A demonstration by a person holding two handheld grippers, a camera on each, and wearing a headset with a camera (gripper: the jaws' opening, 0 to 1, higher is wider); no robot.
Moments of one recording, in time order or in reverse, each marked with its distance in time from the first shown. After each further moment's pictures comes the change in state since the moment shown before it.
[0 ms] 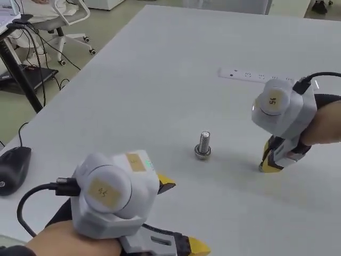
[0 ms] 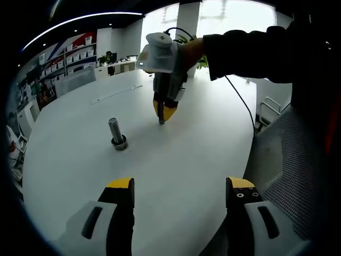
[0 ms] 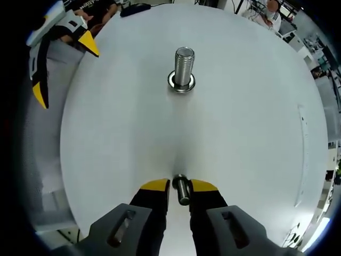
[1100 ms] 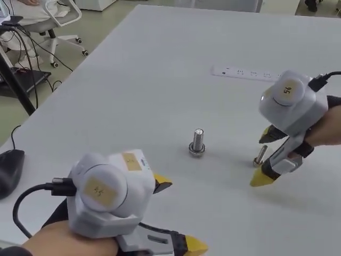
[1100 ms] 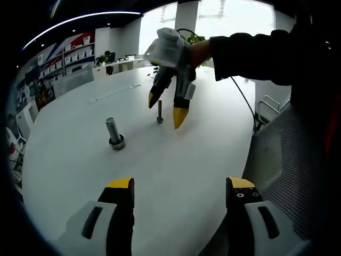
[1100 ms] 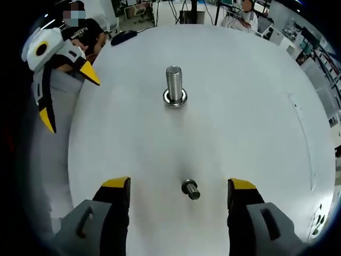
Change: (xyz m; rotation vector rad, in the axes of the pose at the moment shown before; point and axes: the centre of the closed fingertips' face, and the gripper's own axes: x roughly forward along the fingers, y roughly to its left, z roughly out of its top) left arm 0.004 -0.003 -0.002 0.010 0.011 -0.010; right arm -0.005 0.007 0.008 0.171 -0.220 0.011
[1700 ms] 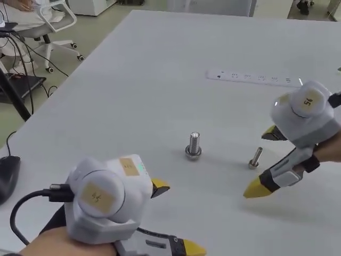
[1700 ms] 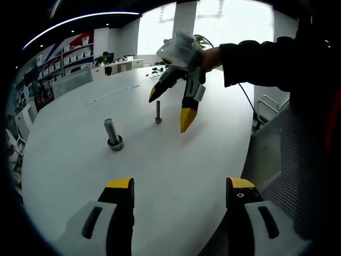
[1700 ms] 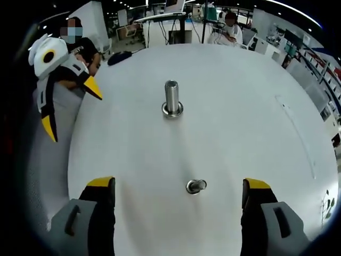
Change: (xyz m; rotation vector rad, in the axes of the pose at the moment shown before) left arm 0.000 -0.002 0.000 0.006 -0.003 -0.008; right arm -0.005 0.007 -0.001 0.067 -0.167 -0.056
